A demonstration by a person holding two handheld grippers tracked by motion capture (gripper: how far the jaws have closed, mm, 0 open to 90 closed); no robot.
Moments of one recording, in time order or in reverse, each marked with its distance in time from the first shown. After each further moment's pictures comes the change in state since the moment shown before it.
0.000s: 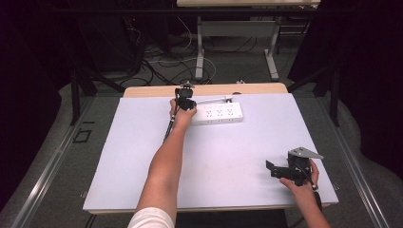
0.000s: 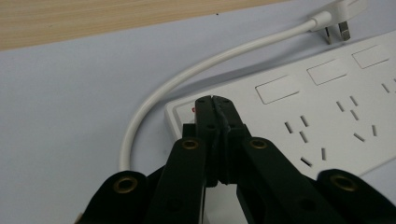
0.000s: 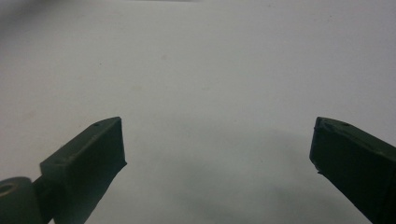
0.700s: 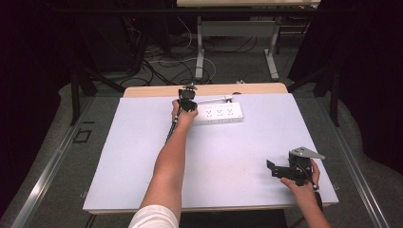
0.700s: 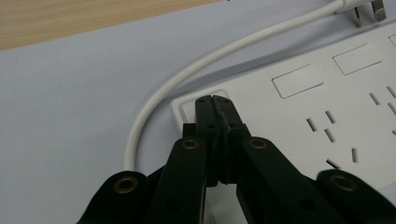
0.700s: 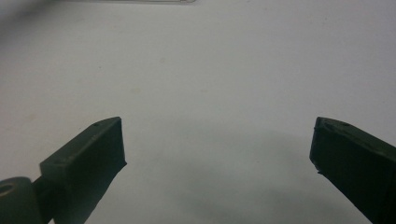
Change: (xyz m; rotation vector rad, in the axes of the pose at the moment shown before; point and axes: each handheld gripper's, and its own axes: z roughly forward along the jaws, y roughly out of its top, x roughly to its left) left arm -0.004 0.000 0.014 0.030 0.074 0.051; right arm -0.001 0.001 -0.001 -0.020 -0.012 0.002
